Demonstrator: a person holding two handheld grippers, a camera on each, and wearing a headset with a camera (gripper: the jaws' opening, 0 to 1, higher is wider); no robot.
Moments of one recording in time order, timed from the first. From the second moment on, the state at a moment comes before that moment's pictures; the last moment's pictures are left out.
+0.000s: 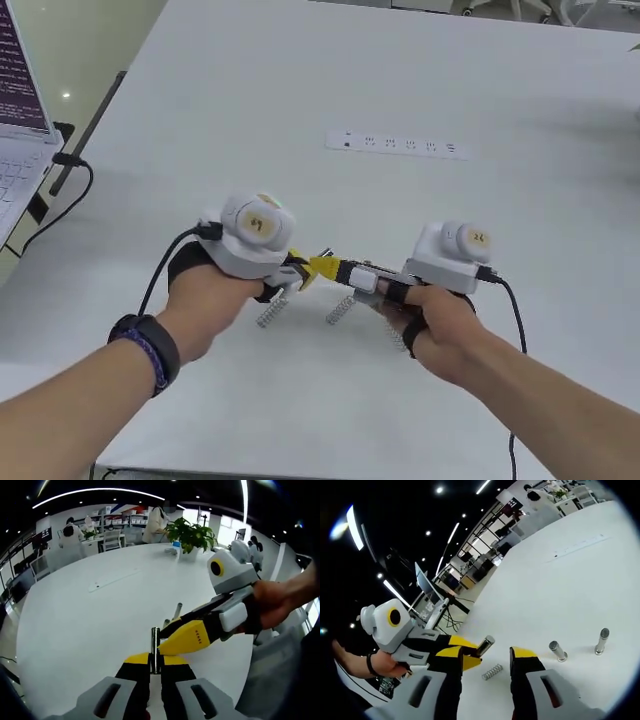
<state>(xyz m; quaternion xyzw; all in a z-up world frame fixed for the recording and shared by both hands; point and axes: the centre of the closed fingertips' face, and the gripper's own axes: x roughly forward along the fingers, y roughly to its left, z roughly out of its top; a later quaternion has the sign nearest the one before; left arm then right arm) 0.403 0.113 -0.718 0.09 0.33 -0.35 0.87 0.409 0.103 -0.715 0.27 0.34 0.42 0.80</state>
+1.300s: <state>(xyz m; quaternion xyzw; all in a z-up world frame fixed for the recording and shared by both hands) 0.398 0.105 -0.699 0.10 0.30 -0.37 0.87 0.412 0.108 -0.686 0.32 0.33 0.42 0.79</state>
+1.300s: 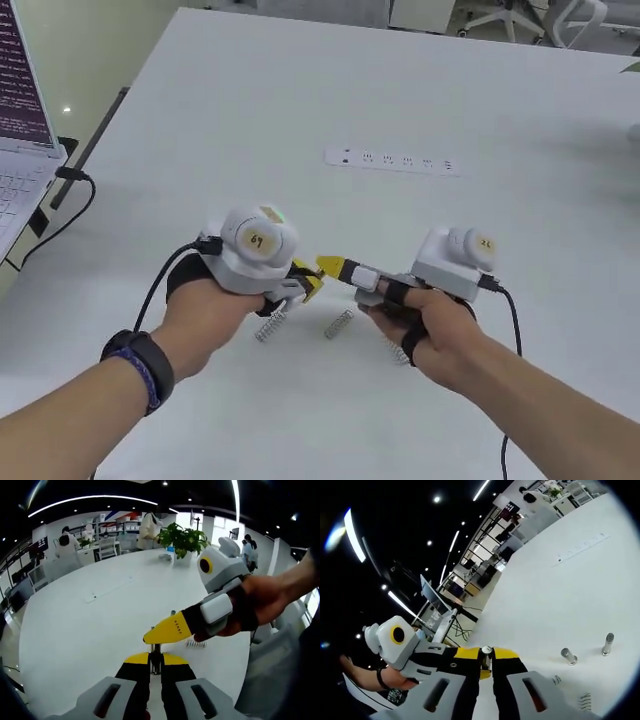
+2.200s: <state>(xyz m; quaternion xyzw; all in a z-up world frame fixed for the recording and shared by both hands) 0.399 0.104 -0.701 0.08 0.29 -0.36 0.88 0.408 0.113 -0.683 0.23 0.33 0.43 0.81</state>
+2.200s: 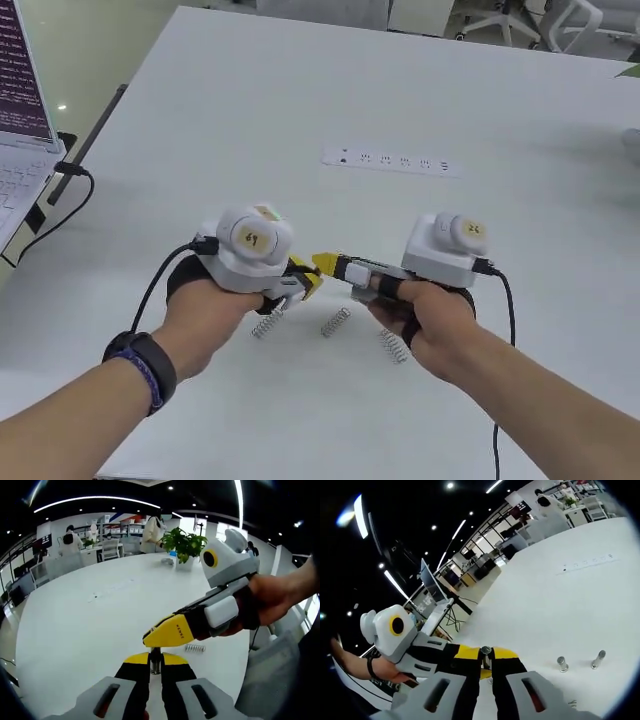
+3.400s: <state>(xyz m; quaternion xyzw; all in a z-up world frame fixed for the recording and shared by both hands) 0.408 0.122 -0.719 0.07 0.28 -0.35 0.89 0.412 0.138 -0.699 0.06 0.30 0.47 0.83</state>
